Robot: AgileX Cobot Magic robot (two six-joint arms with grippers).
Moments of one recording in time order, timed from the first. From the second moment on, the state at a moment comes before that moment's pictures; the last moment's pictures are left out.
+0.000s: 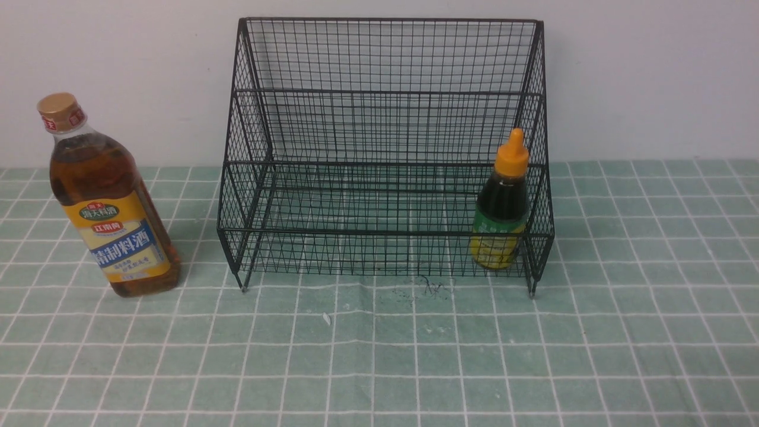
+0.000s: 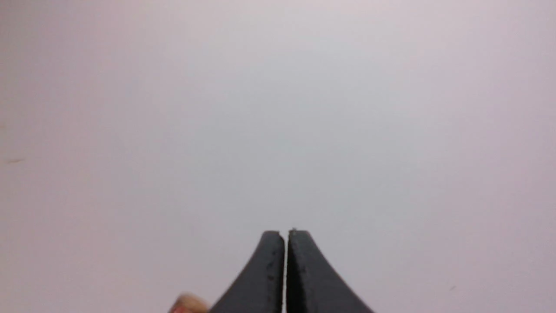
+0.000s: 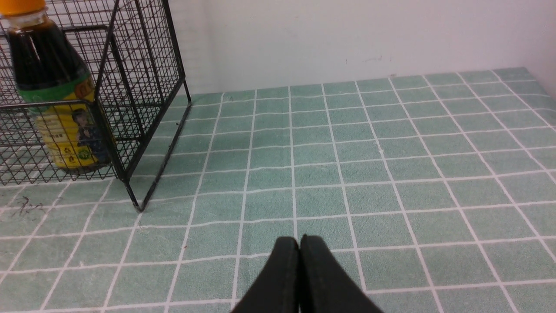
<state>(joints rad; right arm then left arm) 0.00 -0.01 0.02 -0.06 0.39 0.19 0.00 0.00 -0.10 -0.24 -0.39 -0.32</state>
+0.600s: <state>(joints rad) 0.00 -0.01 0.02 -0.06 0.39 0.18 0.00 0.88 -0.70 0.21 -0.05 -0.32</state>
